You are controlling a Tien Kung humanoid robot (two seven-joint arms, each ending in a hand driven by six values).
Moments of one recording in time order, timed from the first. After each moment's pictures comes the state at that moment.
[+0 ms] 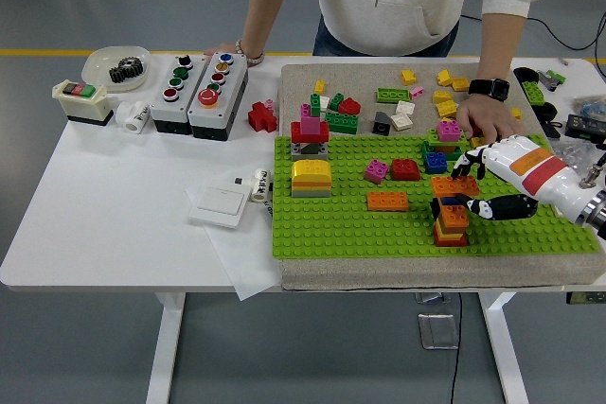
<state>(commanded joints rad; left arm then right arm) -0.17 0.10 -0.32 -0.26 1.27 0.06 0.39 0.46 -0.56 0.95 1.18 -2.05 -0.15 0.45</state>
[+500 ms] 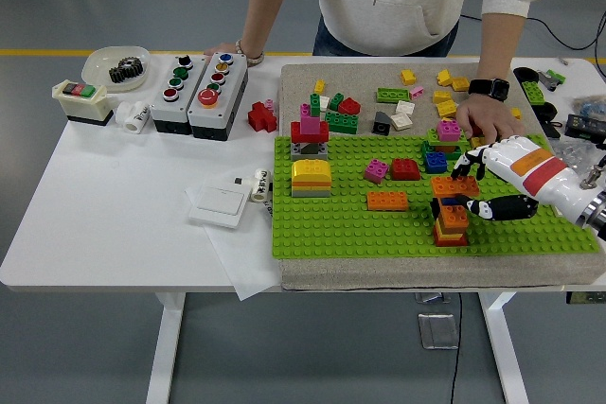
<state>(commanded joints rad) -0.16 0.10 -0.33 -0.26 1.29 0.05 0.39 0.45 -0.56 0.96 1.18 -2.04 -0.15 0.46</state>
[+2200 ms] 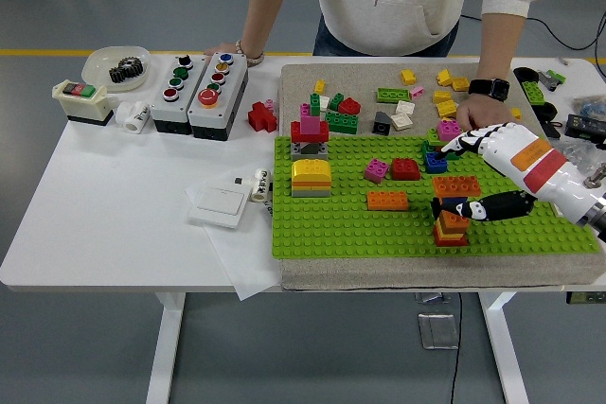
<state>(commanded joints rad) -0.17 0.10 -0.32 -0.26 1.29 0.05 0.39 0.40 -0.59 0.99 1.33 -2.00 -0.21 0.48</state>
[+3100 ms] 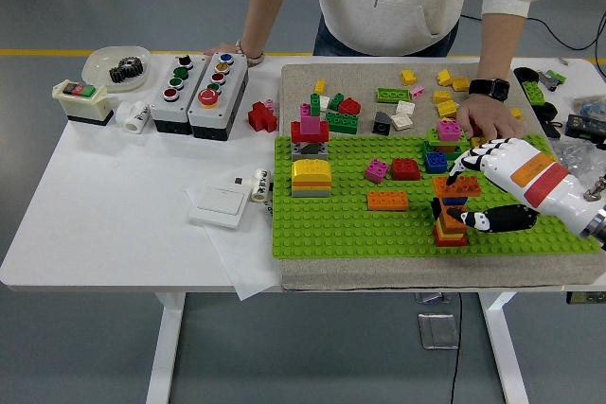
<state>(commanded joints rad) -0.16 0.10 -0.33 -0.26 1.32 0.05 0.39 0.36 -0.58 1.01 1.29 -2.09 -0.22 0.48</state>
